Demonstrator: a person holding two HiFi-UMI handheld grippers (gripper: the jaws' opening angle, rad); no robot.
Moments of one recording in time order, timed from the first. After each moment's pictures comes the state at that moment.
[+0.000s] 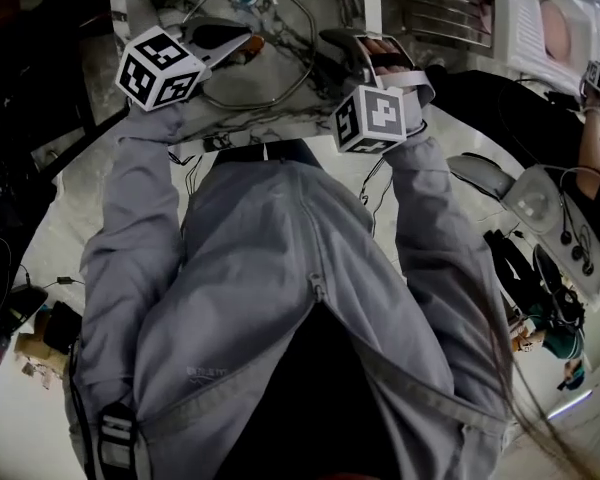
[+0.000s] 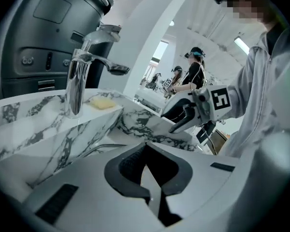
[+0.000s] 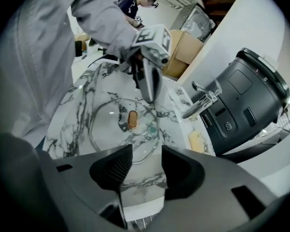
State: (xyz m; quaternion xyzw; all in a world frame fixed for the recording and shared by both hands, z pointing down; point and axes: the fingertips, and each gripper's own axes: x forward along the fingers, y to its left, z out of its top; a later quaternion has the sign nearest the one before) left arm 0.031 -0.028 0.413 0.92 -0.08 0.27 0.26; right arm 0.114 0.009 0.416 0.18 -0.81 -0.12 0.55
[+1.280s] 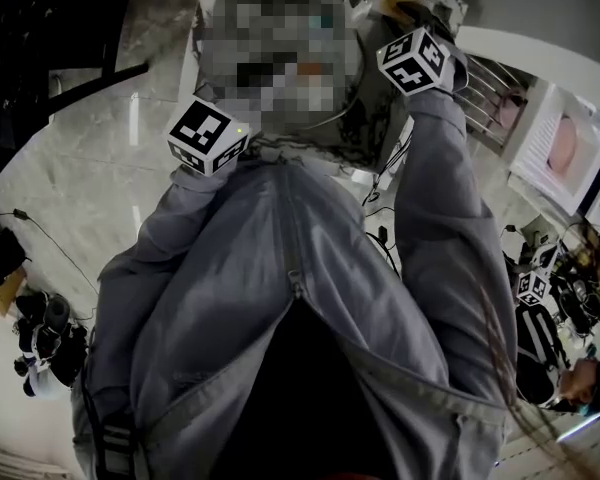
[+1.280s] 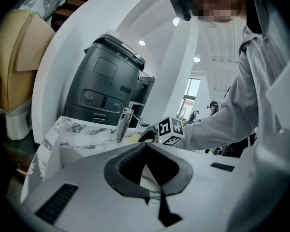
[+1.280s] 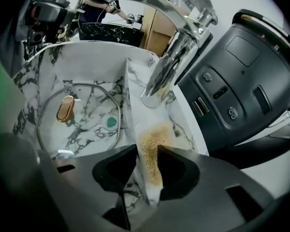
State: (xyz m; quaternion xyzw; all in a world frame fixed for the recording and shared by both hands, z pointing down) left arm -0.044 -0.048 0.339 0.89 -0.38 0.06 0.23; right arm 0.093 -0.185 0.474 0.22 -0.77 -0.08 0.59
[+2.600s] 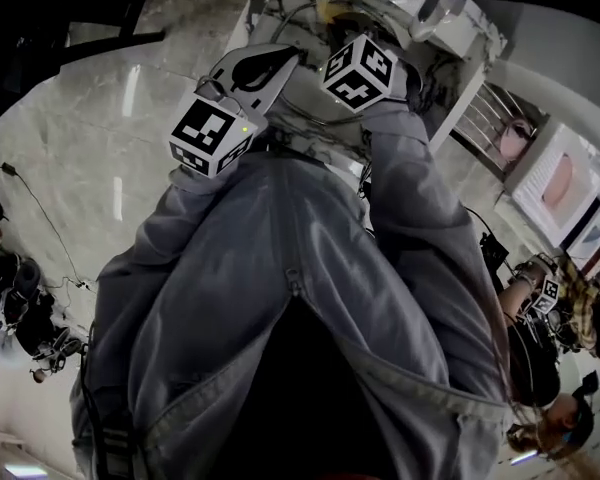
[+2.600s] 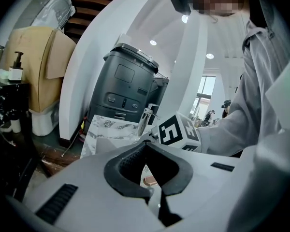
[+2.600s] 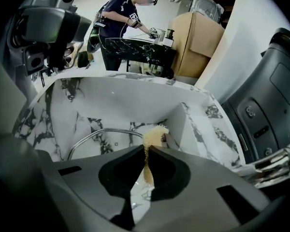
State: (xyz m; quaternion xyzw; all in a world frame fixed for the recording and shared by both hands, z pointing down) left arm -0.130 -0.009 0.339 0.85 -0.46 0.08 0.25; right arm -0.102 -0.075 0.473 0.09 -0.83 -0.07 0.55
